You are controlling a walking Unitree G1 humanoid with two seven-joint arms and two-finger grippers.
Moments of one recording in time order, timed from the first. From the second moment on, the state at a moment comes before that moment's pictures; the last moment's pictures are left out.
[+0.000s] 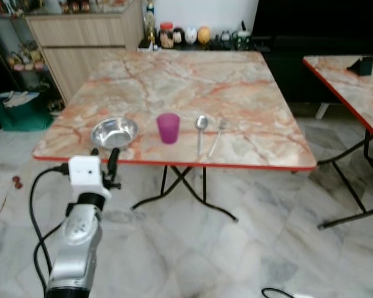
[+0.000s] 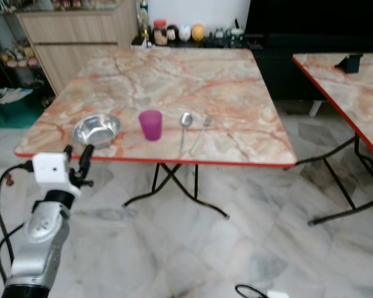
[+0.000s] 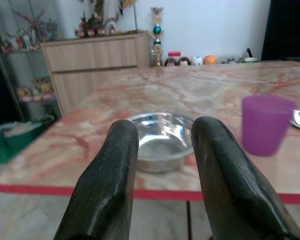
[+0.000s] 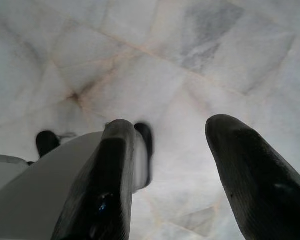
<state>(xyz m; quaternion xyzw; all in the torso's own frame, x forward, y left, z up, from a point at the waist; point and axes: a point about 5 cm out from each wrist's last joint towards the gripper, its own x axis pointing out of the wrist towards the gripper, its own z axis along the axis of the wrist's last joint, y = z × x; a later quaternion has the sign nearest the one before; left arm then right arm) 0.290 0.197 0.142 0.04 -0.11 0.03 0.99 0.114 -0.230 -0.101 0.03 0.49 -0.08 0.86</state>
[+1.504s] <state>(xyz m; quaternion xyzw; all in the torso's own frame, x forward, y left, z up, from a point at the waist) 0.290 0.182 0.137 0.03 -0.12 0.00 0.99 0.111 -0.233 -0.101 0.02 0.50 -0.09 0.86</state>
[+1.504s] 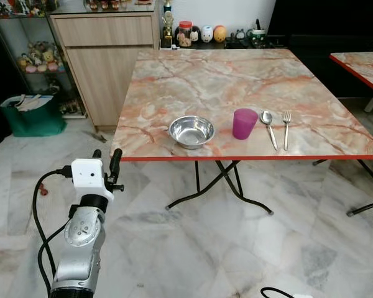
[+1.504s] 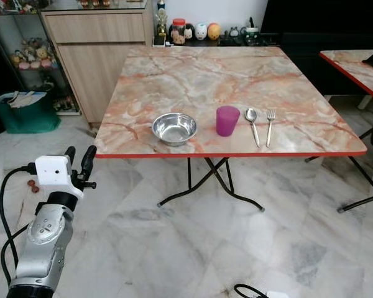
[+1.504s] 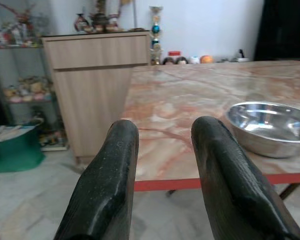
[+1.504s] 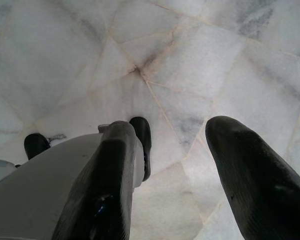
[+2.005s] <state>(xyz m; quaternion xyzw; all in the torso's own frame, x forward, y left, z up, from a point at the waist) 0.290 0.177 0.138 0.02 -0.12 -0.02 0.99 0.110 -0.235 -0.101 0.02 0.50 -0.09 0.86</state>
